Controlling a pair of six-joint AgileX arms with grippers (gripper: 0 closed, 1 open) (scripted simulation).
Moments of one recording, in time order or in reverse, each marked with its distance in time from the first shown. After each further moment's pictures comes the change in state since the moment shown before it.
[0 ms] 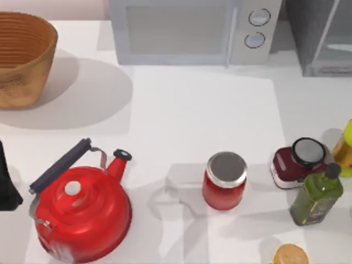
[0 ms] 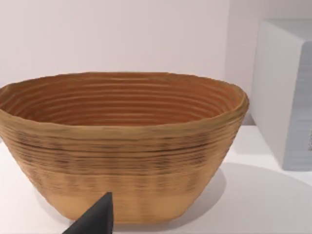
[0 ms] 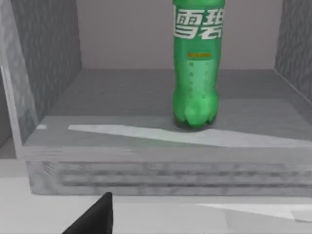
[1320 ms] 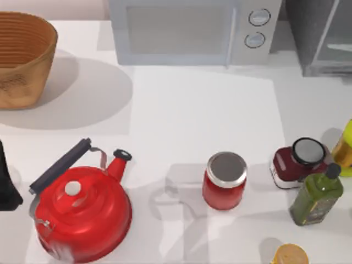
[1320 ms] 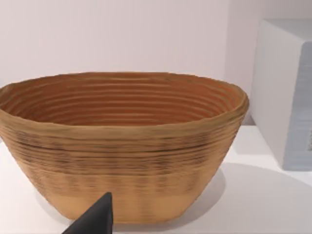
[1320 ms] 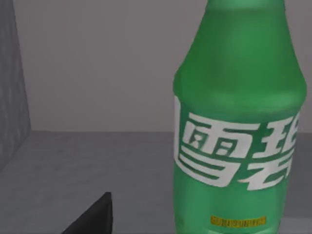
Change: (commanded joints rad) left arm 0.000 0.000 0.000 0.000 0.000 0.000; right arm 0.258 0.369 0.833 -0.476 0.273 -0.014
